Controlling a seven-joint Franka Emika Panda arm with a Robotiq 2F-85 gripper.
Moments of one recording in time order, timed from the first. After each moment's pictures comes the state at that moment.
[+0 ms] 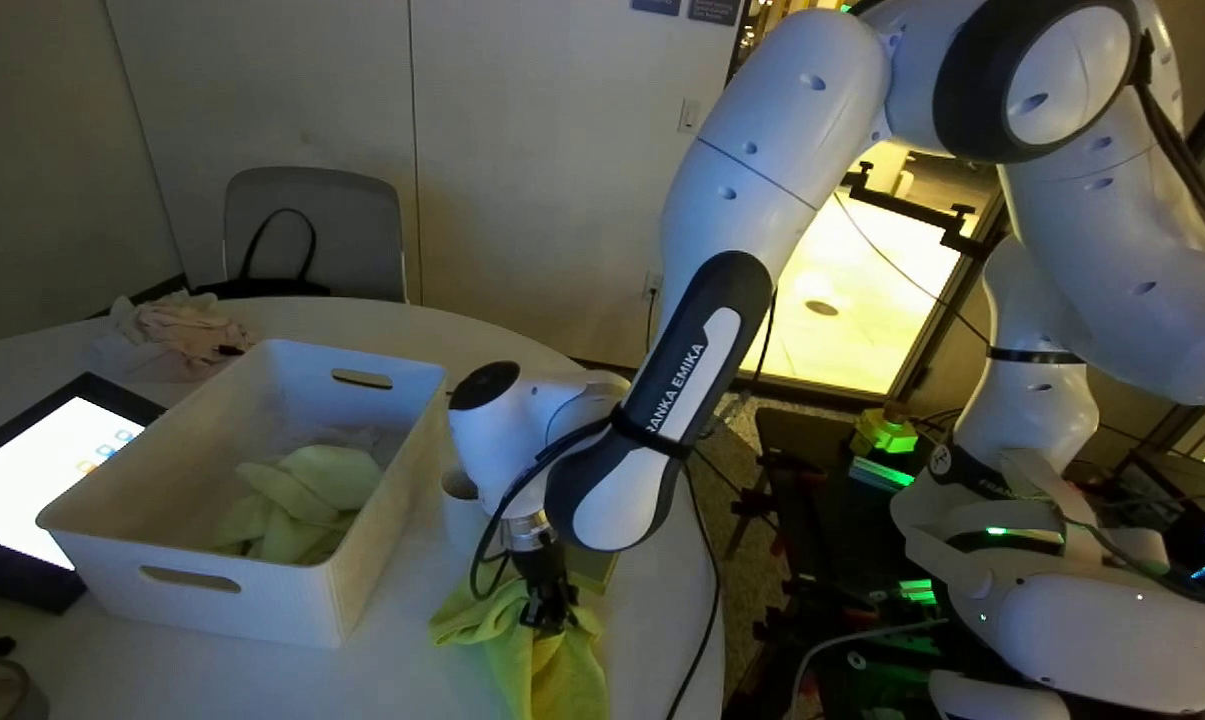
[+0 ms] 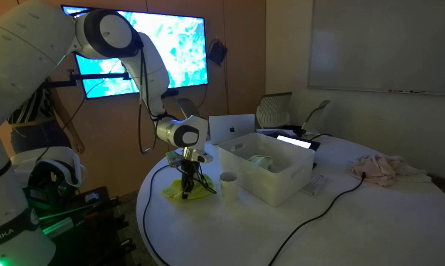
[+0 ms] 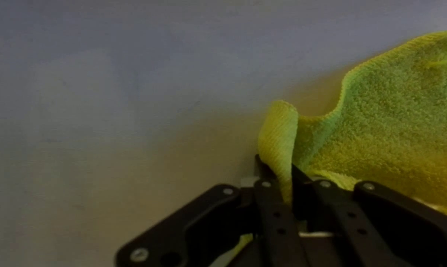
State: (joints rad) arm 0.28 0.78 0.03 -1.99 0.04 2.45 0.46
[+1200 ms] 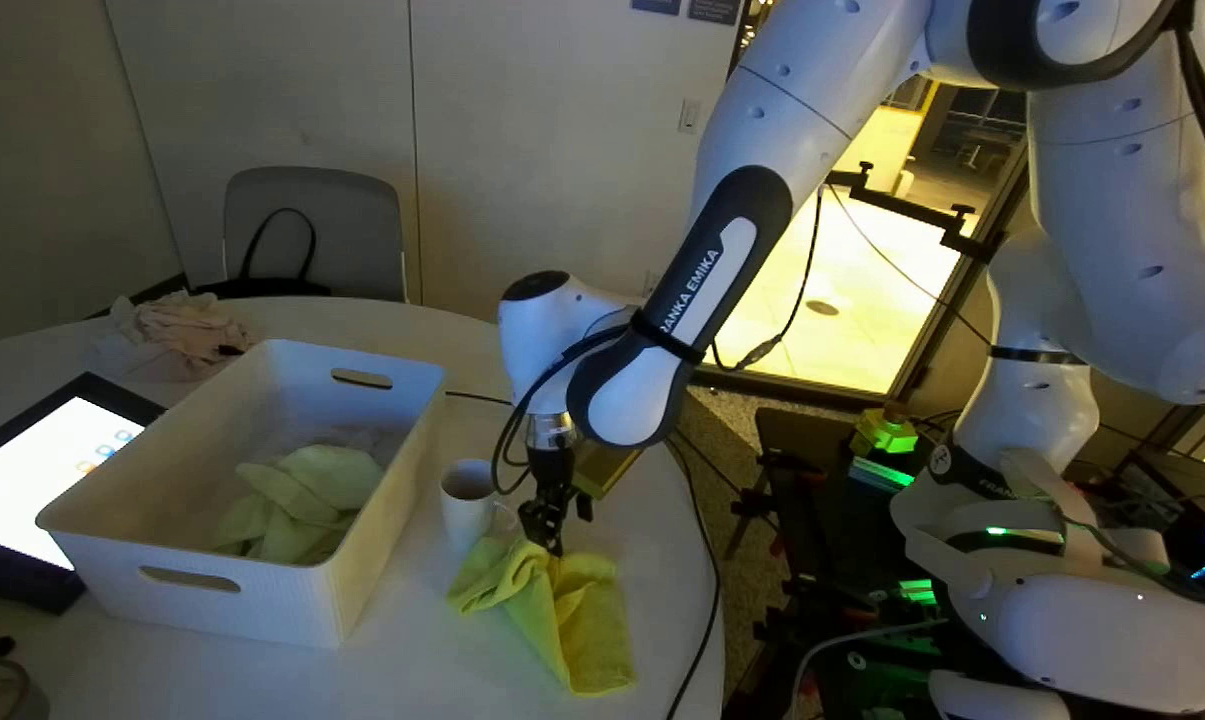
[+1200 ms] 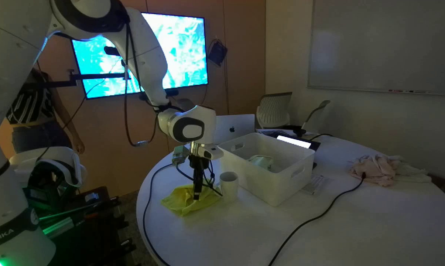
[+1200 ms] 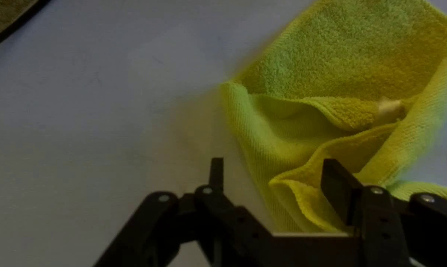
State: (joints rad) arm 0.20 0.60 -0.04 -2.16 0.08 2.56 0.49
